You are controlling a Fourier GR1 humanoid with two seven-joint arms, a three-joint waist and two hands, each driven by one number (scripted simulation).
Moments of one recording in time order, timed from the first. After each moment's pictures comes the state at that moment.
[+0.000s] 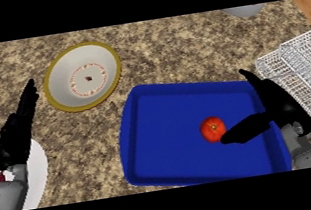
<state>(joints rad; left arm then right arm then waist) -0.16 0.42 -0.11 -1.44 0.01 0.23 0.06 -0.27 -0.39 0.34 -1.76 0.24 -0.01 1.12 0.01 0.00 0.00</state>
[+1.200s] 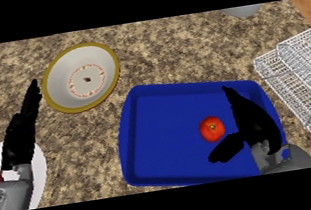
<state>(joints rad) -0.15 0.36 -0.06 -1.44 -0.06 0.20 0.06 -0.22 -0.25 0.46 -1.73 0.50 0.07 1.14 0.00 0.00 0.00</state>
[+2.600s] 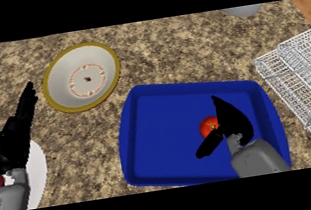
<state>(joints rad) -0.12 0.31 0.03 -1.49 -0.13 0.11 0.07 -0.23 -0.04 0.31 -1.39 0.62 0.10 1.01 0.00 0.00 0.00</state>
